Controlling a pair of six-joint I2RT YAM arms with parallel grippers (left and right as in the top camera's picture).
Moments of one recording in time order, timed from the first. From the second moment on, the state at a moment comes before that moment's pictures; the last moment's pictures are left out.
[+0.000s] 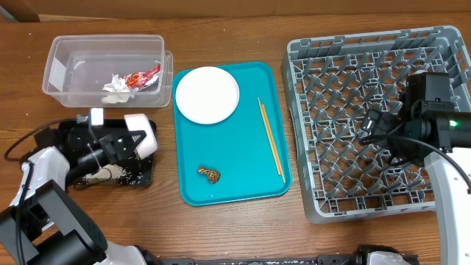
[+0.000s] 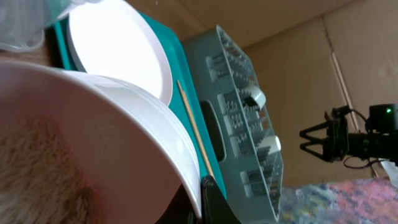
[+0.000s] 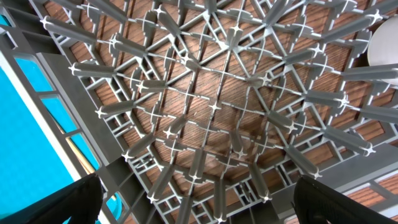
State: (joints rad) left arm 0.62 1.69 0.94 -0.89 1.34 0.54; right arm -0.08 1.30 1.30 -1.27 0.02 0.36
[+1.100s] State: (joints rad) left arm 0.75 1.69 0.91 -0.81 1.55 0.30; right arm -0.08 1.30 1.30 -1.27 0.02 0.36
